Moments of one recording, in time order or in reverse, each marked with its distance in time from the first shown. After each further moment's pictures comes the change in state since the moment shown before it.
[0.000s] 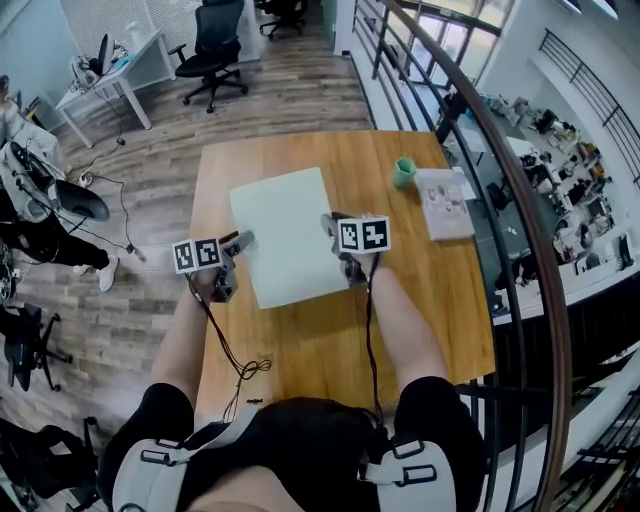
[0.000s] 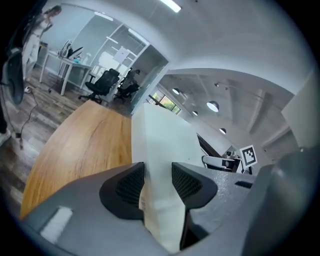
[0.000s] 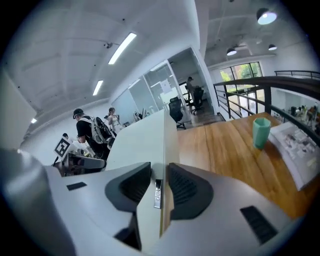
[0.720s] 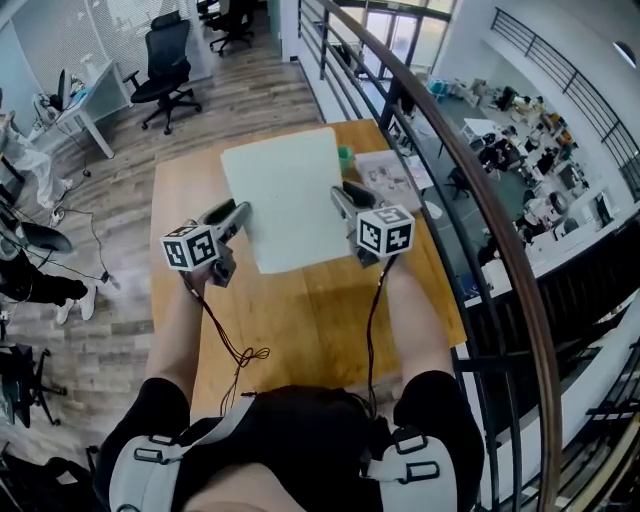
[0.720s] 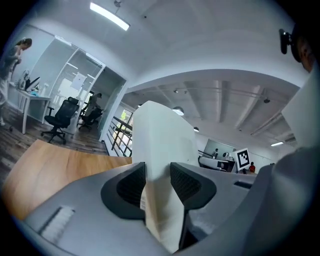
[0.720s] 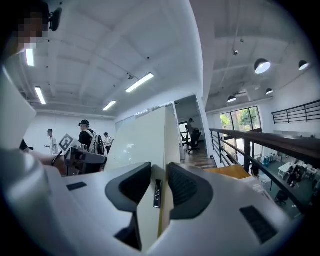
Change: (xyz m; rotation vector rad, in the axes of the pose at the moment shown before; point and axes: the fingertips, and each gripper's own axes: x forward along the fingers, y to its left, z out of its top) left arm 0.038 -0.213 0.040 0.349 -0.201 -0.230; right arm -0.207 -0.071 0.072 -0.217 -0.426 -0.078
